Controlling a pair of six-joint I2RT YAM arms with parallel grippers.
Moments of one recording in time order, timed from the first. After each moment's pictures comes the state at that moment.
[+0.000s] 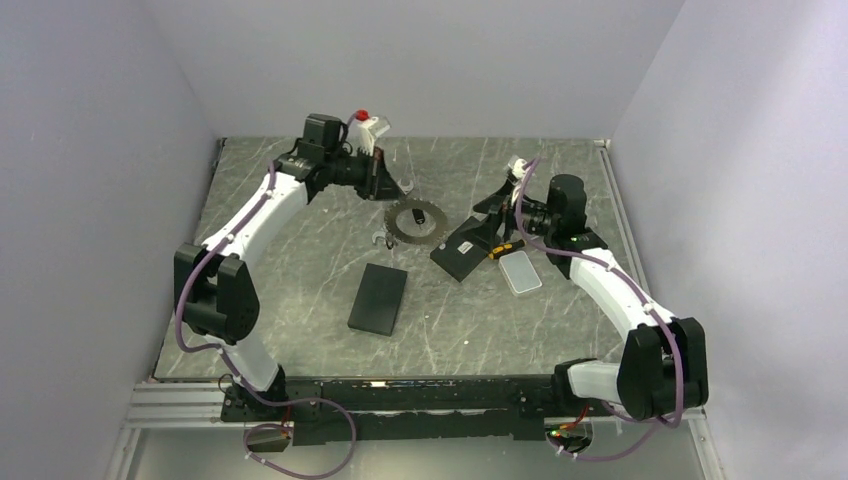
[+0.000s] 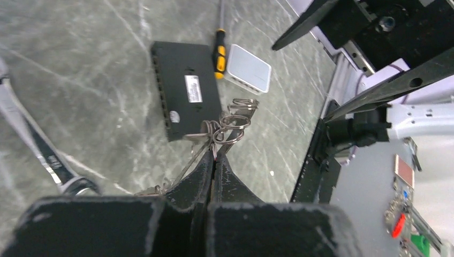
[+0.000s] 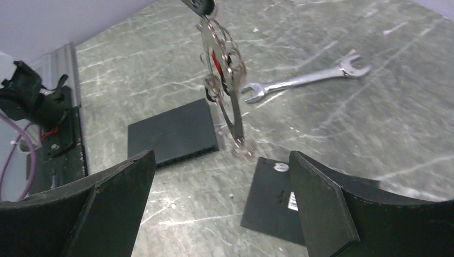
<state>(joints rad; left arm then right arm) -0.31 1.70 1.53 -0.44 0.87 -0.11 0.18 1.26 0.83 0.13 -0.93 -0.01</state>
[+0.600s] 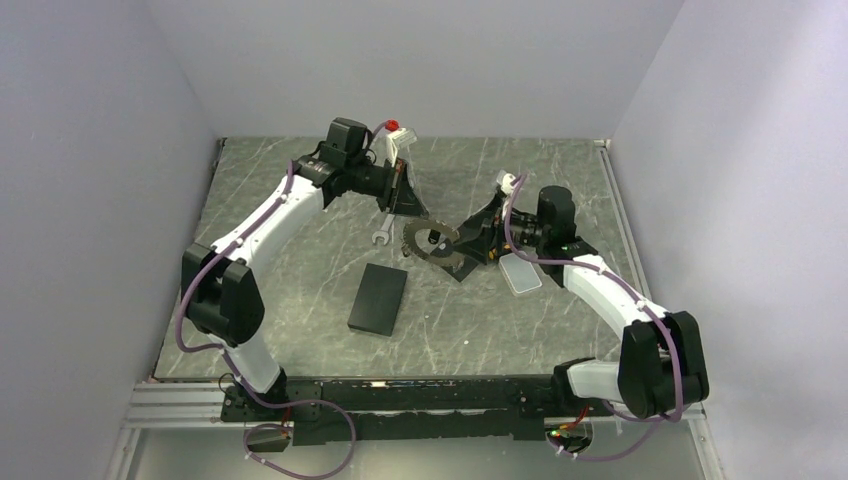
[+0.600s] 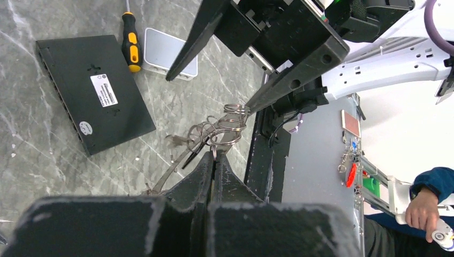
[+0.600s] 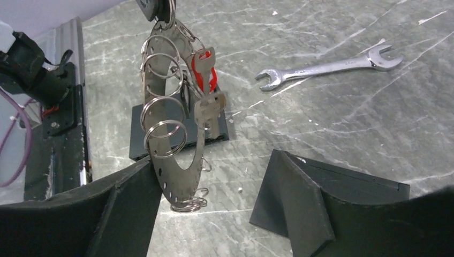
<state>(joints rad) -0.45 1.71 1.56 -0.50 1.03 -0.12 0.25 1.27 0.74 0.22 -0.95 -0.04</state>
